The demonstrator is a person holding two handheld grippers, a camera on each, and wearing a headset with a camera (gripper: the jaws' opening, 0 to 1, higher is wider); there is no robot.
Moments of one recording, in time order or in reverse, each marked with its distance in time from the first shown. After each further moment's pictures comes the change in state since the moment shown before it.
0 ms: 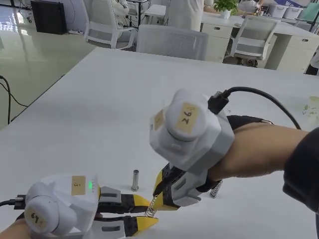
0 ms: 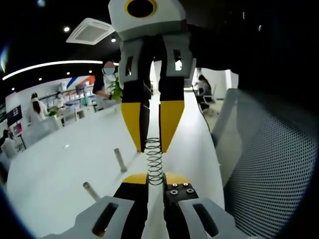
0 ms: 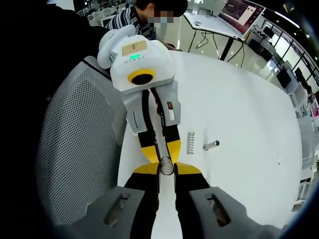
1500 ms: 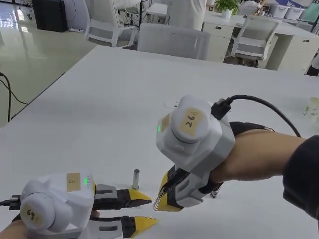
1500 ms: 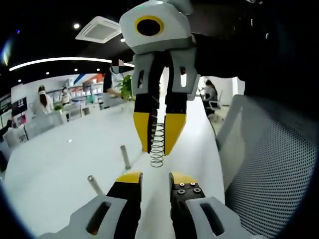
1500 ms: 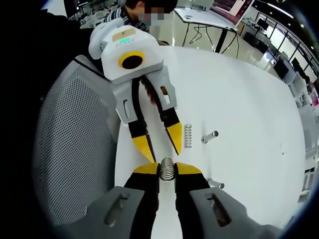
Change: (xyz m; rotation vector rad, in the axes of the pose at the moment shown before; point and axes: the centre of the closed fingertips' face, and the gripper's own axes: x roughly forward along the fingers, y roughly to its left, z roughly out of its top) left arm -0.008 0.008 -0.004 -0.075 -0.018 0.050; right arm 0.008 -0.009 -0.016 0.069 0.014 -0.005
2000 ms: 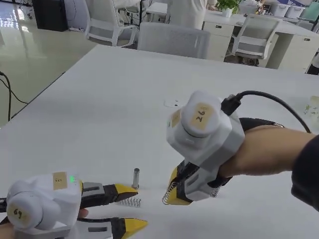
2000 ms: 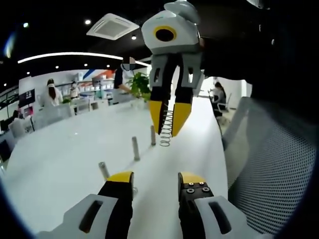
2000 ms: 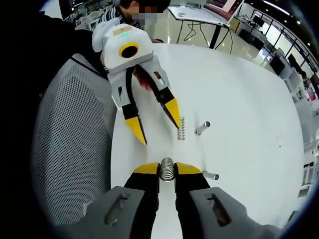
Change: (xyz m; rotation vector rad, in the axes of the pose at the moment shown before) left arm -0.015 0.014 -0.013 -0.057 0.010 0.068; right arm -0.007 -0.011 -0.014 0.030 0.015 -0.028
